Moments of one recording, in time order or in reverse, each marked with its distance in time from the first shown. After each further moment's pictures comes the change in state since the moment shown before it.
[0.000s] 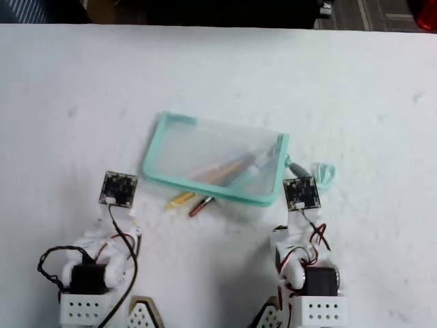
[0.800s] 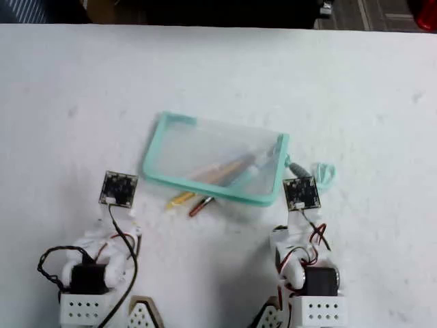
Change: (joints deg) left arm 0.0 0.0 0.0 0.0 0.0; right arm 0.0 0.0 0.0 0.0 0.0
